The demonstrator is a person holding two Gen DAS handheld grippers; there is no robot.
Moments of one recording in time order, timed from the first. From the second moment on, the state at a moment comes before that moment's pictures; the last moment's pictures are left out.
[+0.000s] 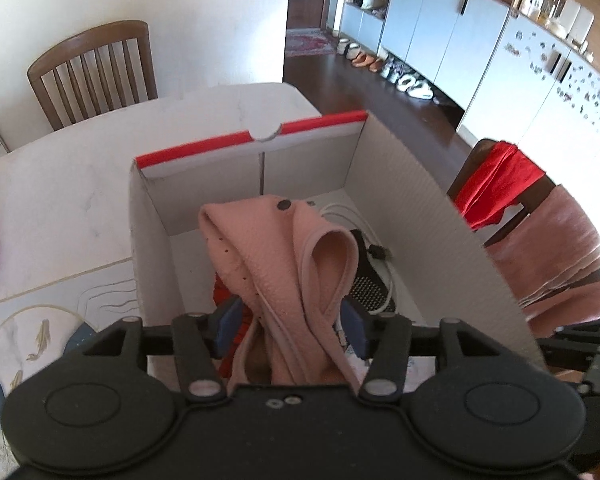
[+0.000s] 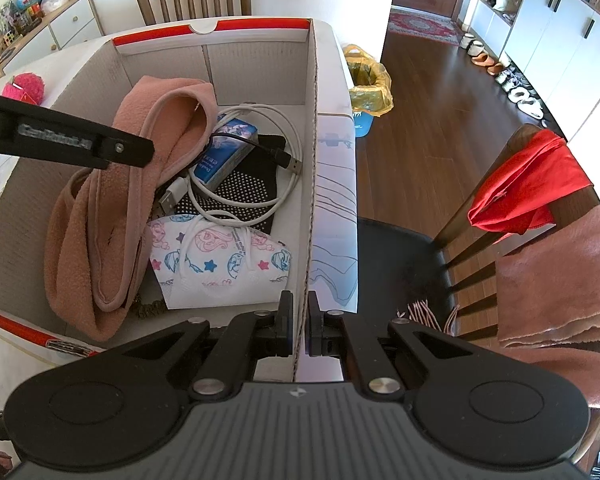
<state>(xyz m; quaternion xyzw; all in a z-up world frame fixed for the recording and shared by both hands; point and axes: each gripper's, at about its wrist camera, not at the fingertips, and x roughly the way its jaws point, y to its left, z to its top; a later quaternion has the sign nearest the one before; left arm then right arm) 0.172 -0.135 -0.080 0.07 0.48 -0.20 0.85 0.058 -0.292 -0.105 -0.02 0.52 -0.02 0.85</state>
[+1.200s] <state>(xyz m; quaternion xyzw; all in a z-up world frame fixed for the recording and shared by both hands) 0.204 0.047 -0.053 0.00 0.42 -0.04 0.91 0.075 -0.287 -0.102 -0.05 0.54 -0.04 0.84</state>
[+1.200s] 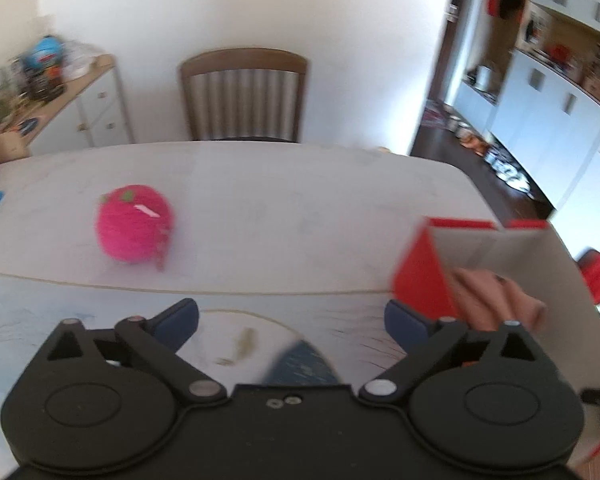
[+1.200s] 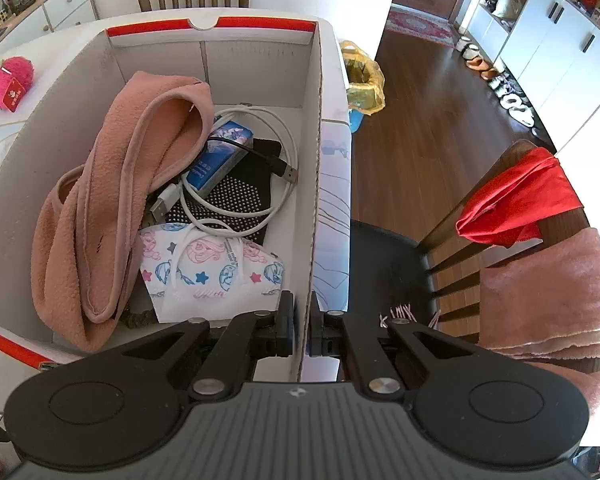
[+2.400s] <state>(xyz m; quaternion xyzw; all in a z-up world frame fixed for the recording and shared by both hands) 0.373 0.166 -0.148 0.04 0.44 0.10 0.89 0.093 -0.282 -0.105 -0.05 0.58 -0.07 0.81</state>
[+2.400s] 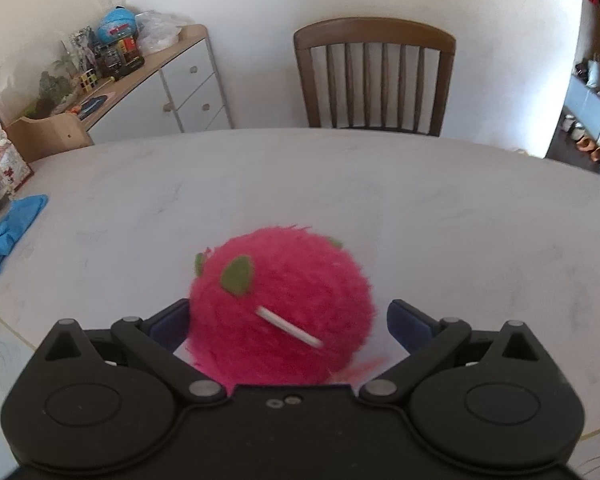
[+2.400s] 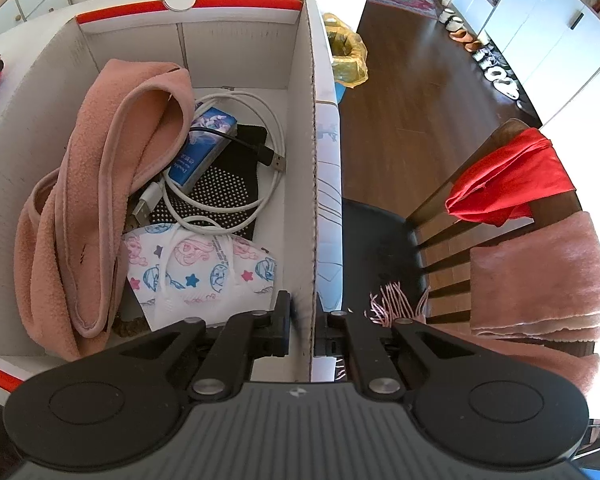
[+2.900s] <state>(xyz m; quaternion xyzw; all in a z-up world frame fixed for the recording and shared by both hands) 0.349 0.161 -0.133 0.03 0.44 0.09 0.89 0.092 -0.281 -0.105 -0.05 0.57 -0.07 0.82</state>
